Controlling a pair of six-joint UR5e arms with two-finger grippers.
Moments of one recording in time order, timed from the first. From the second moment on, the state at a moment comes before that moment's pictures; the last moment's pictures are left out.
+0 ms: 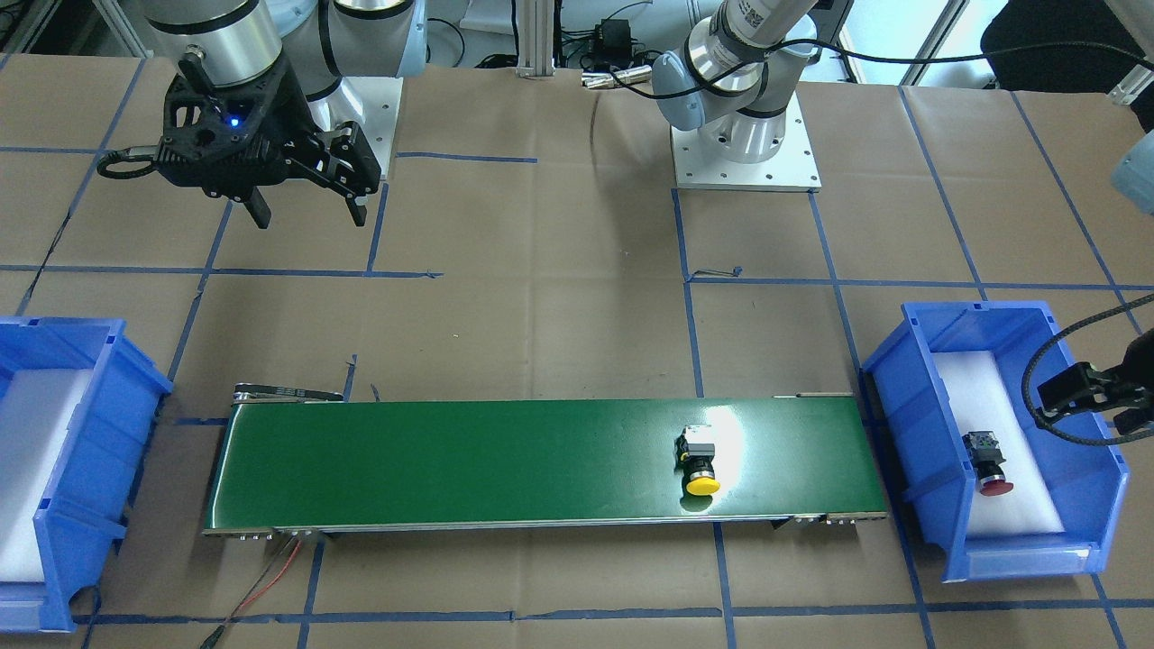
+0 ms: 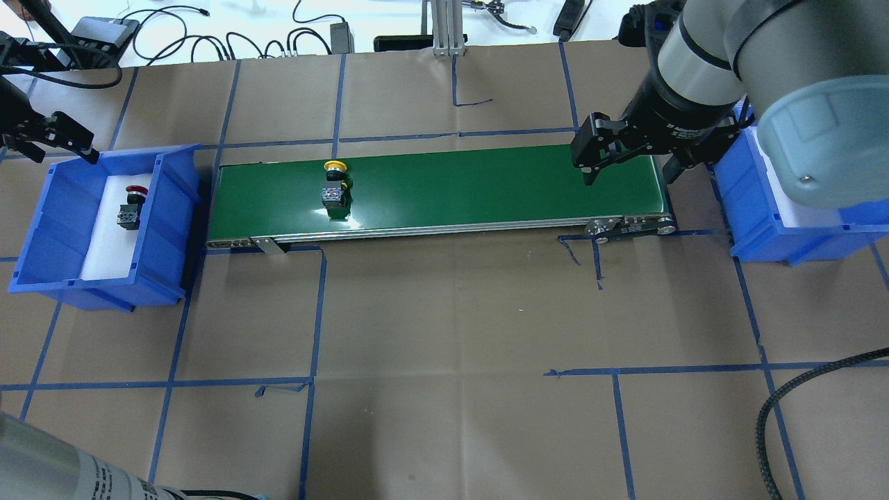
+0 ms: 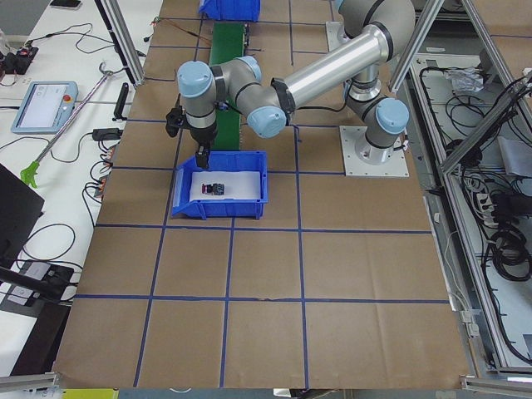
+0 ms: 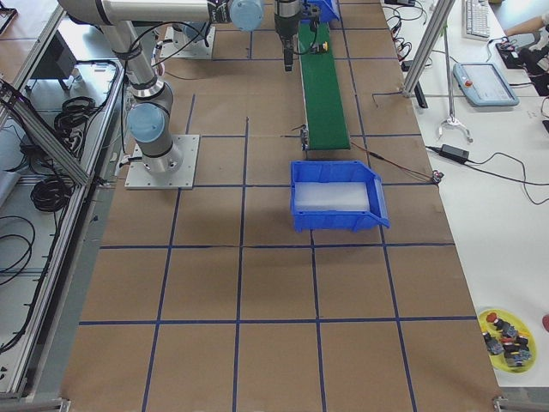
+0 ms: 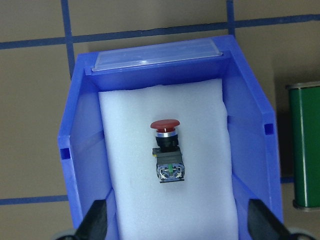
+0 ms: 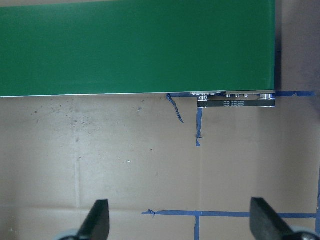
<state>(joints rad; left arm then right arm) -1.02 -1.97 -1.47 -1.20 1.54 0.64 1.62 -1.64 1.68 -1.68 -1.51 0.04</state>
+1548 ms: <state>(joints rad) -1.04 -2.11 -1.66 -0.85 1.54 0.56 1.61 -1.56 1.65 -1.68 -1.51 0.04</state>
